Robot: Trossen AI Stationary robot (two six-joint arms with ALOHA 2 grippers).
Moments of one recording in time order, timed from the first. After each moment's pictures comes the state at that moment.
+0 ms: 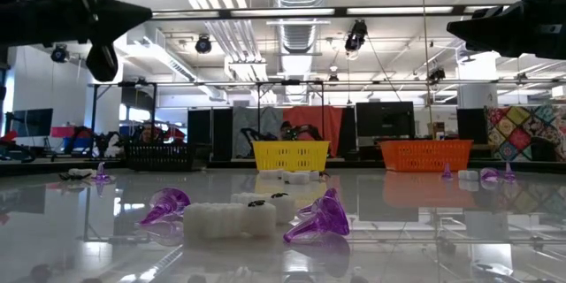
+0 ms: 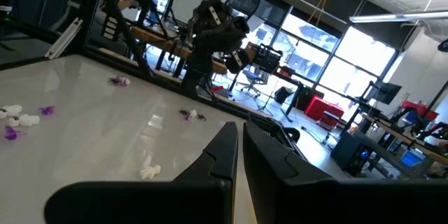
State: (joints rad) left arm 0.00 0.14 0.02 0.40 -0.31 -0.59; right arm 0.00 0.04 0.01 0.11 0.00 -0.43
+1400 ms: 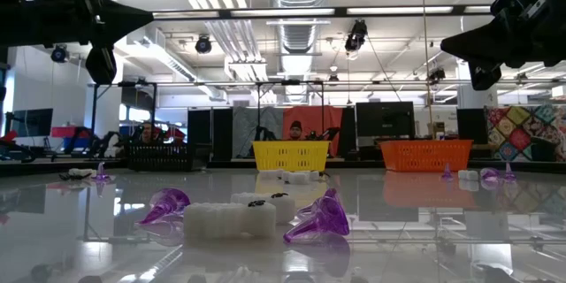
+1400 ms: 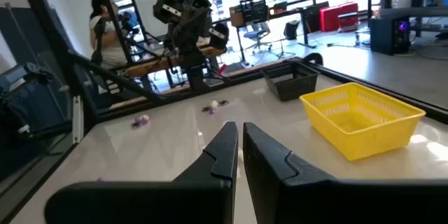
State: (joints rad) left arm 0.00 0.15 0.02 0.41 -0.36 -0.63; right arm 0.00 0.04 0.01 0.04 0.13 0.22
